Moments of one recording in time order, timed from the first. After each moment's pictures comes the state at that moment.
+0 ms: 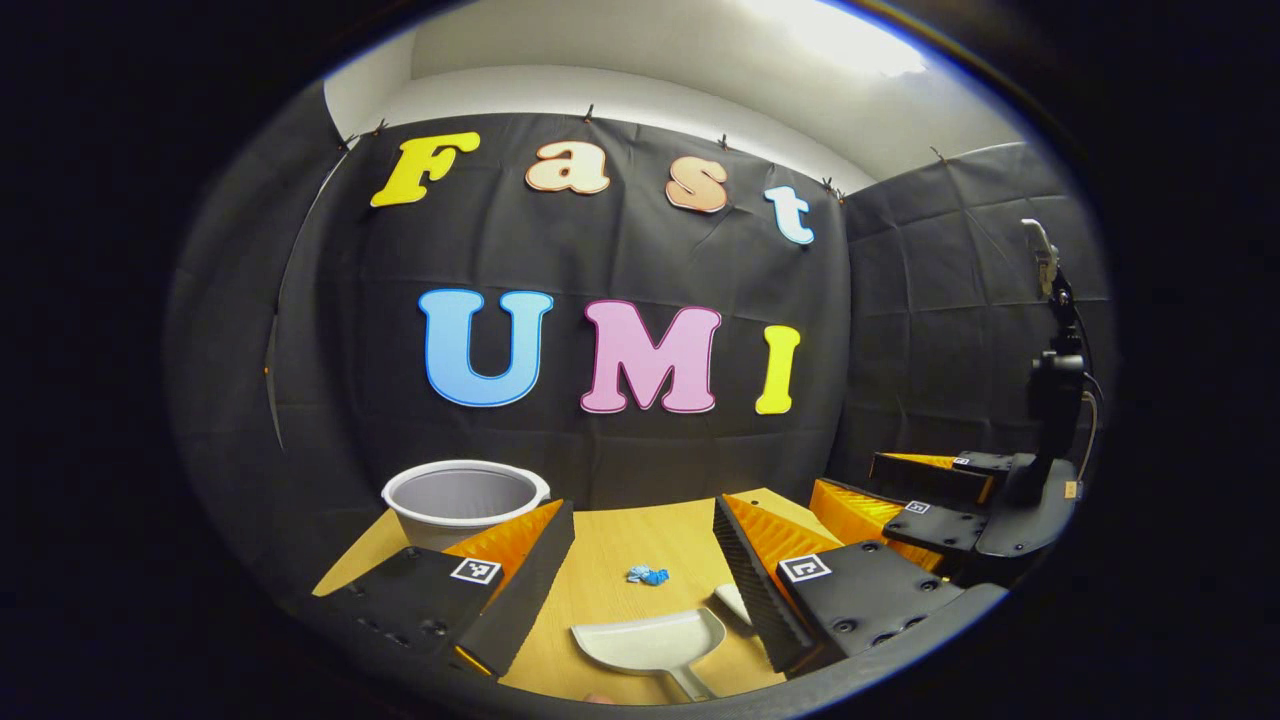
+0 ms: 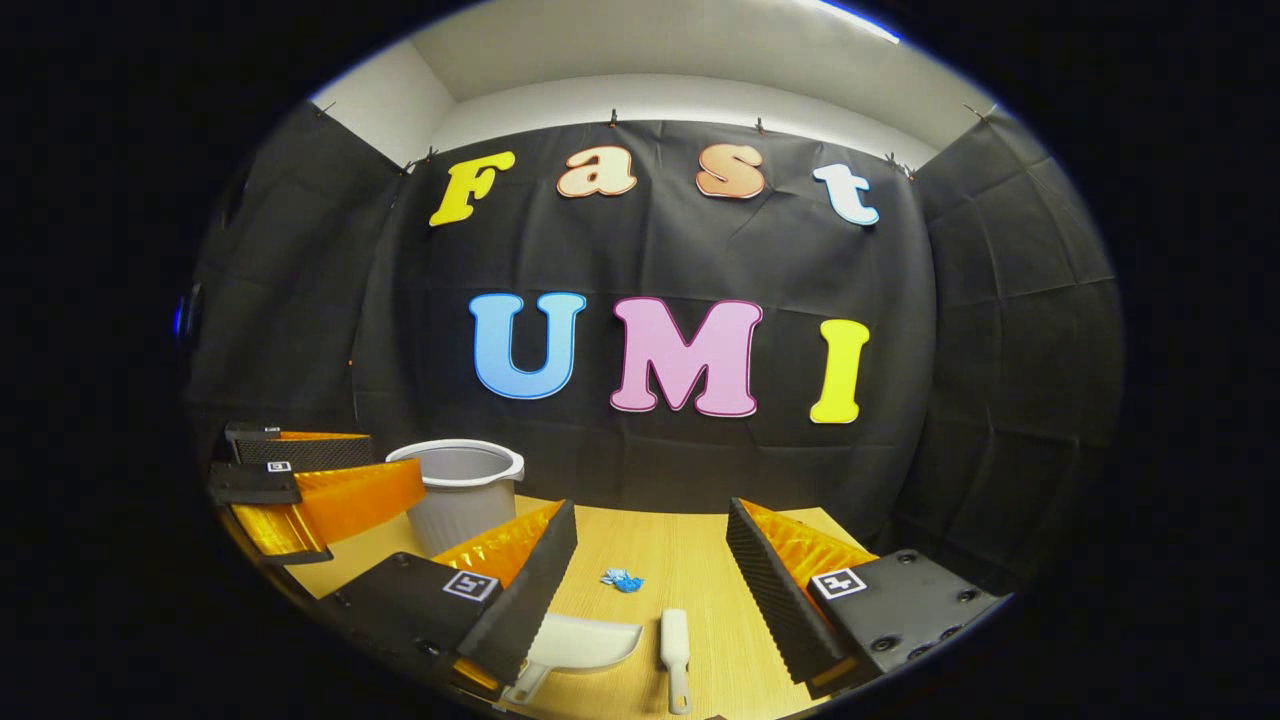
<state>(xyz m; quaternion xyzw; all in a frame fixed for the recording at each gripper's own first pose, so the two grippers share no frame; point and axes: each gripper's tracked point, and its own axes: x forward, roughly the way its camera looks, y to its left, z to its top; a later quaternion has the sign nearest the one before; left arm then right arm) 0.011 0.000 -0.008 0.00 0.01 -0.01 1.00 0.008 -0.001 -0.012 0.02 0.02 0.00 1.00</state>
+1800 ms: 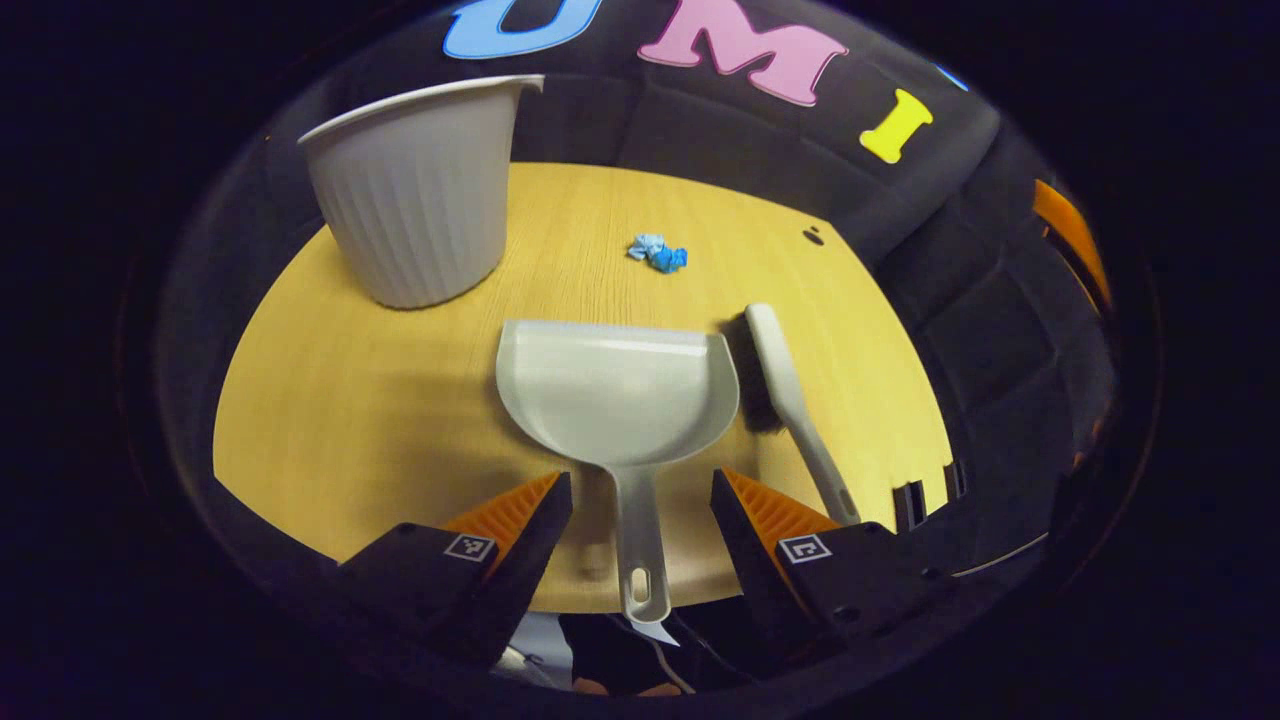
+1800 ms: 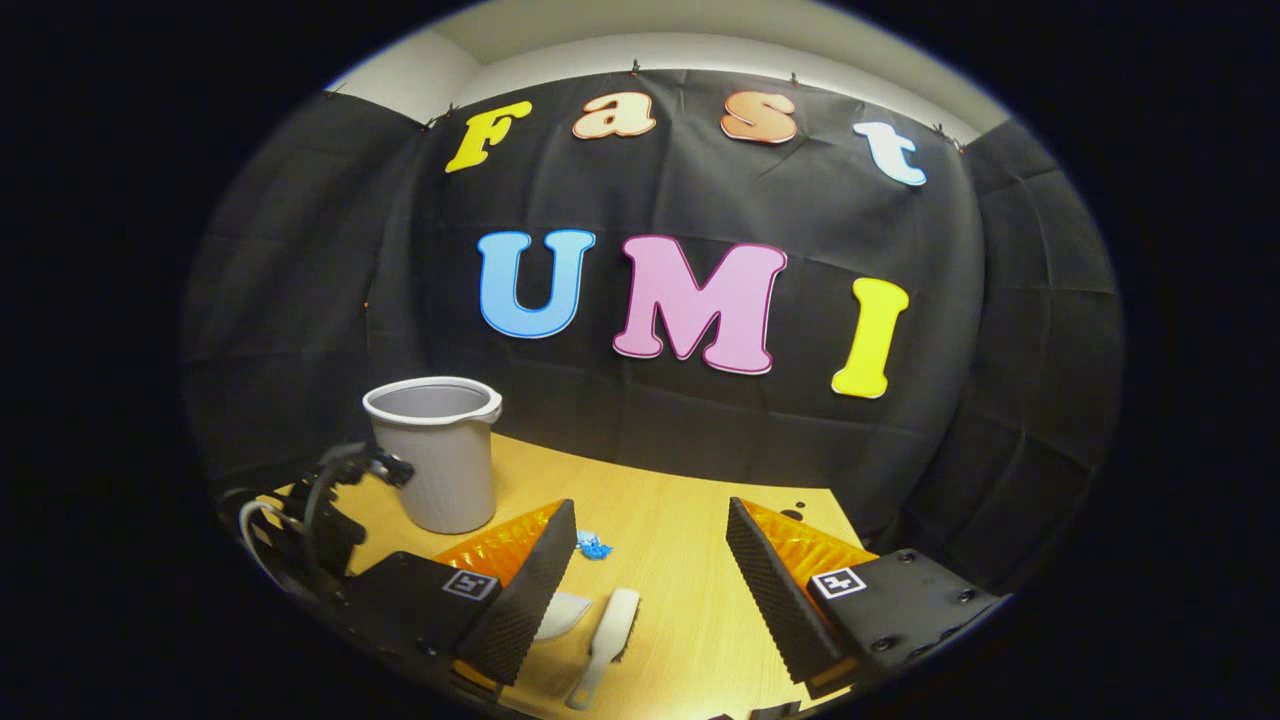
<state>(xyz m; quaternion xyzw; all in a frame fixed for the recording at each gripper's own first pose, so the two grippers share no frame) 0.034 -0.063 -0.271 -0.16 0.52 0.03 0.84 0.057 -0.066 -0.065 -0.01 0.12 0.07 0.99</state>
